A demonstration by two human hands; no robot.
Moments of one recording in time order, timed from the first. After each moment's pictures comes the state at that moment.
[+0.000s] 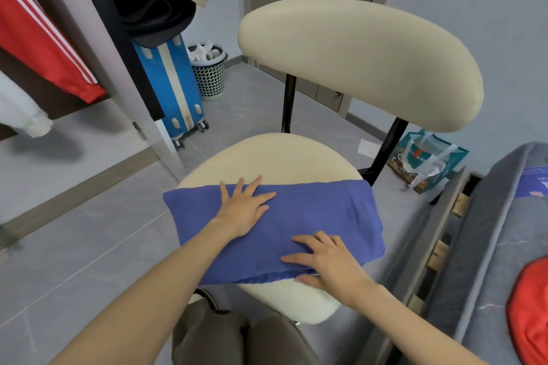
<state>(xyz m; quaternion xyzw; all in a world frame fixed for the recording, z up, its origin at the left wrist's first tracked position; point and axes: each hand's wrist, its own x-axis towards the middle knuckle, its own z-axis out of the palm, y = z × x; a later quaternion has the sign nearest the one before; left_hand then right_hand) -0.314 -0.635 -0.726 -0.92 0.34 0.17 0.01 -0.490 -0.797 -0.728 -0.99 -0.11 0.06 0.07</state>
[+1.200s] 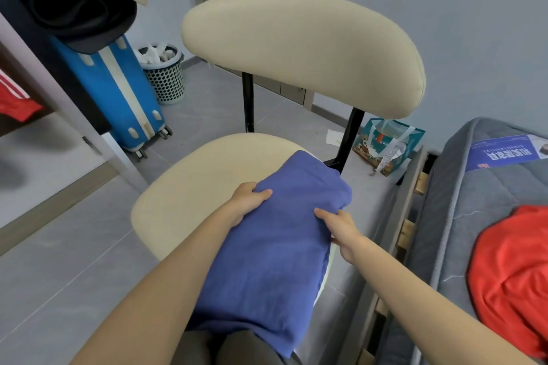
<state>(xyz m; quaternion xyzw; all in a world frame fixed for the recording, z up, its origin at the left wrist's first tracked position) -0.311 -0.720 -0.722 -0.79 0.07 0.39 -0.47 -0.467 -0.861 -0.732 -0.57 0.45 -0.04 0.69</state>
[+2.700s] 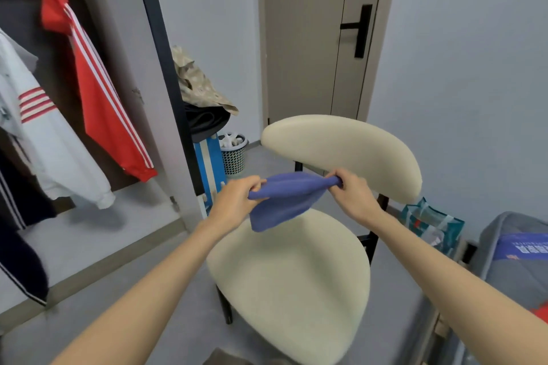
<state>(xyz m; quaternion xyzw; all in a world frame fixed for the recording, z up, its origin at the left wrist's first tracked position) -0.339 -0.591 -0.513 -0.88 0.32 -0.07 -0.34 -0.433 -0.827 -0.503 -0.91 0.10 -0.21 0.35</state>
